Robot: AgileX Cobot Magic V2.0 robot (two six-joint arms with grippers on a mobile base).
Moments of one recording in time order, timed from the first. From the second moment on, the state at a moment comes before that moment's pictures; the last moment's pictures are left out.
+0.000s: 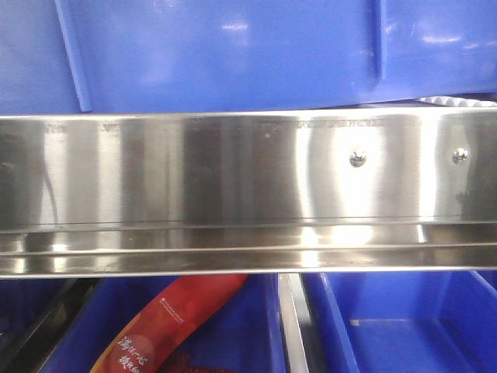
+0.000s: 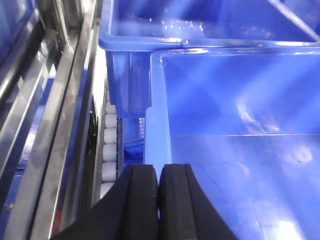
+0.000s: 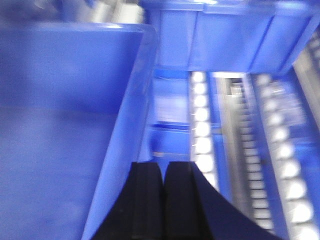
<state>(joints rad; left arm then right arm) 0.02 1.35 -1.56 -0.10 0.85 0.00 0.22 1.46 -1.92 -0.07 1.23 0.01</state>
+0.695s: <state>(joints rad) 0.02 1.43 -1.57 -0.10 0.79 0.00 0.28 1.58 -1.92 -0.16 1.23 0.09</state>
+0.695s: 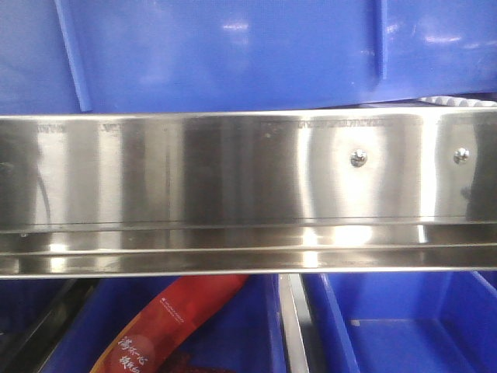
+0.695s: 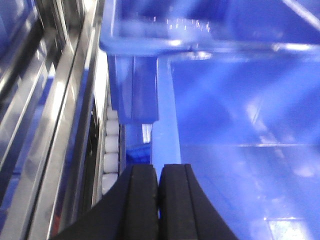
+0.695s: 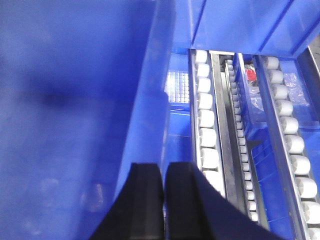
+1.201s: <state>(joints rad) 0.02 1.43 -1.57 -0.10 0.82 0.00 0.28 1.65 -1.92 -0.09 1.23 0.11</state>
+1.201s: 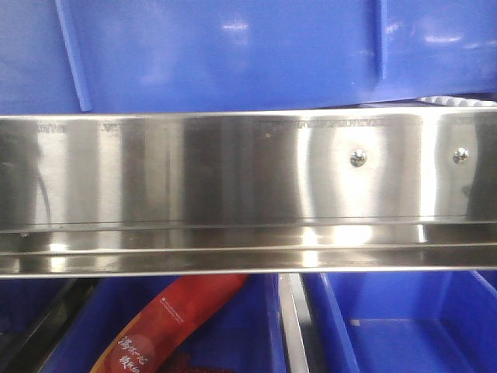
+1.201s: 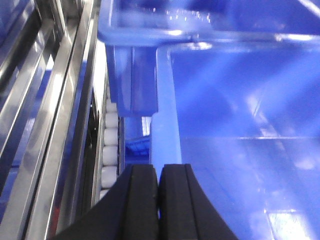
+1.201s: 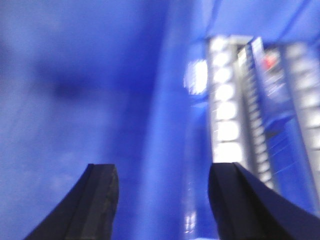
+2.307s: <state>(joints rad) 0.02 1.43 -1.57 -0.10 0.84 0.00 0.28 1.66 -1.92 -0.11 1.23 0.15</state>
